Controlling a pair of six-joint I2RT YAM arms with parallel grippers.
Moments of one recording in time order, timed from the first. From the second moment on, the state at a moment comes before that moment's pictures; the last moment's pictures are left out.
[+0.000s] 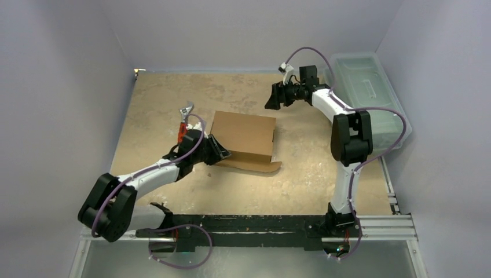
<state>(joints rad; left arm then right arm) -0.50 1.25 0.51 0.12 0.18 -0.98 0.19 2.06 1.63 -0.30 -0.72 -0.10</state>
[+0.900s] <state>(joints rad) -0.47 1.67 0.96 0.01 0.05 -0.76 0.17 1.76 1.08 -0.26 -0.74 -0.06</state>
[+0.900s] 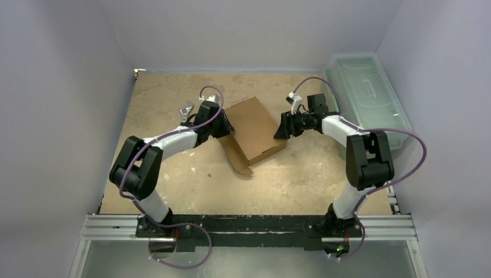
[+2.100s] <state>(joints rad) -1.17 1.19 0.40 0.17 -0.49 -0.12 0.17 1.16 0.86 -0.50 -0.90 -0.90</state>
